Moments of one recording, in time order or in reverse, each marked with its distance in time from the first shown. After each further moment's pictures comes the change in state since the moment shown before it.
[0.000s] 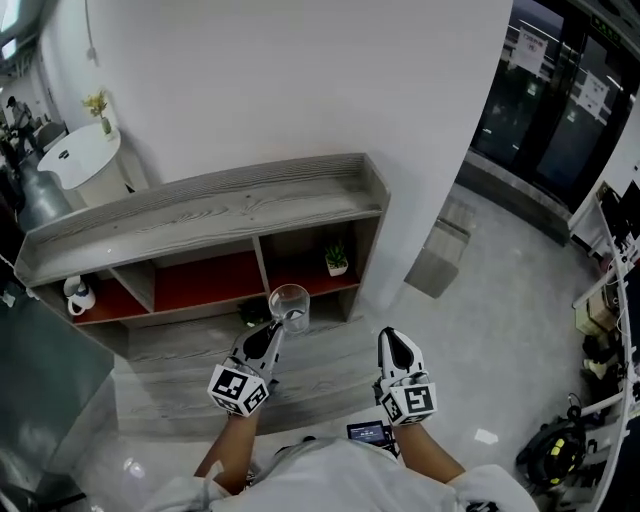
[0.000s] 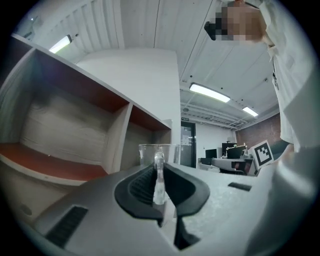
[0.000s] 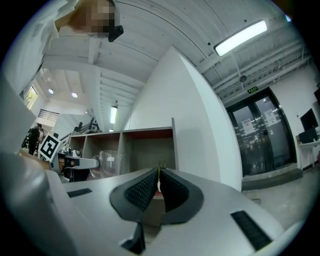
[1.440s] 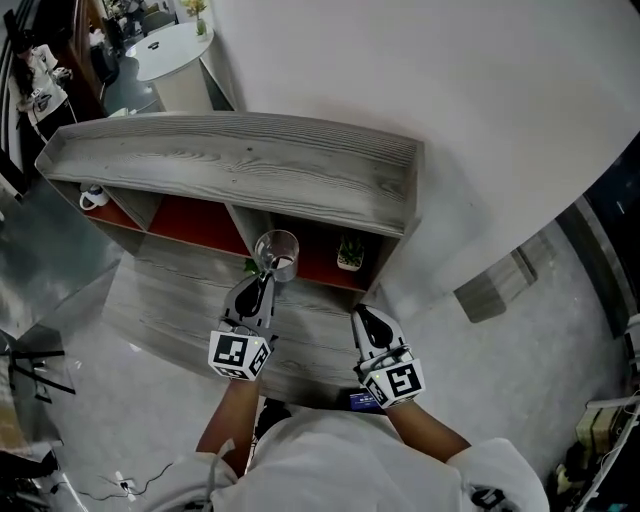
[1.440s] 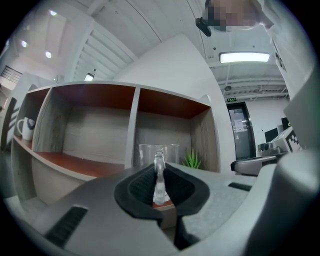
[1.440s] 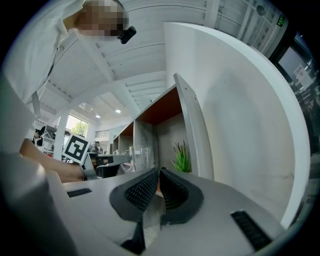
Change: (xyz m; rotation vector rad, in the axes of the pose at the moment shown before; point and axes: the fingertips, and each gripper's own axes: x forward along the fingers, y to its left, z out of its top) left arm 0.075 0.036 -0.014 0.100 0.027 0.648; right arm 0.119 -0.028 -0.049 0.129 0.107 0.664
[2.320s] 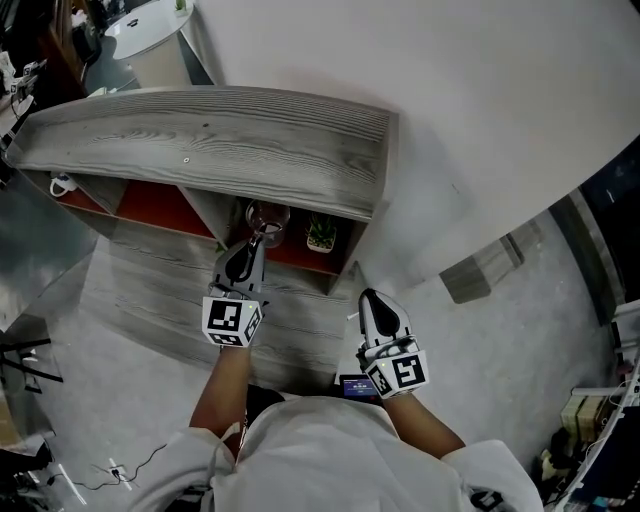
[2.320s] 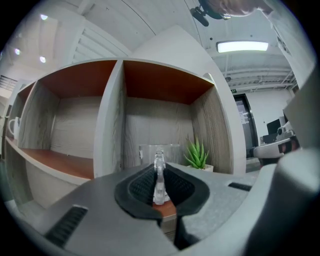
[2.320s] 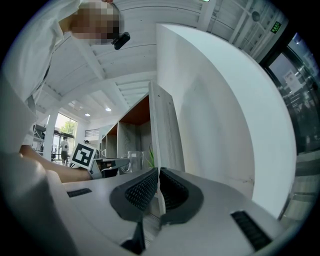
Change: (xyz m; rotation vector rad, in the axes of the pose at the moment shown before) left arm 0.060 -0.012 -0.028 0.049 0.042 0.022; right arm -0.035 -0.063 -0.006 0.023 0.020 -0.110
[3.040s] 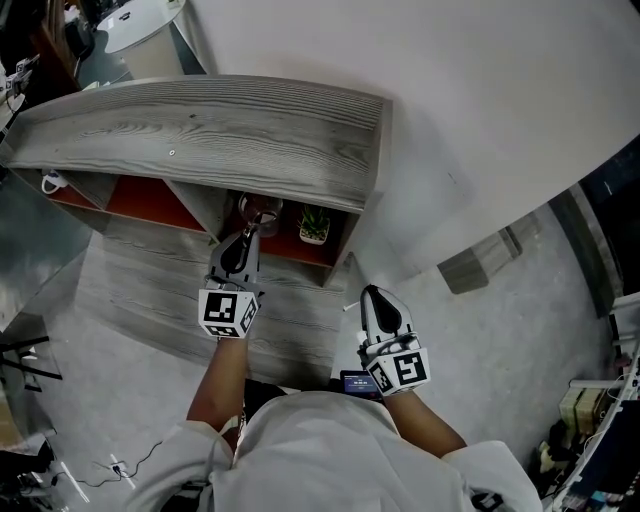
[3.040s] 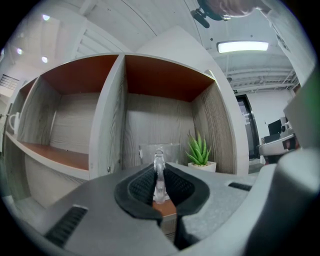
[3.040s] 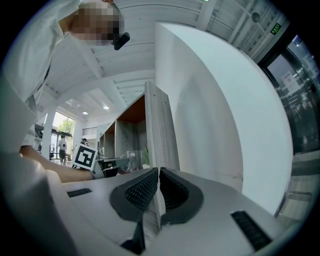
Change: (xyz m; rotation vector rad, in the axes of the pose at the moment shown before) left arm 0.009 -0.001 -0.014 -0.007 -0.010 0.010; right arm -0.012 -0.013 -0.009 0.005 0.022 -0.026
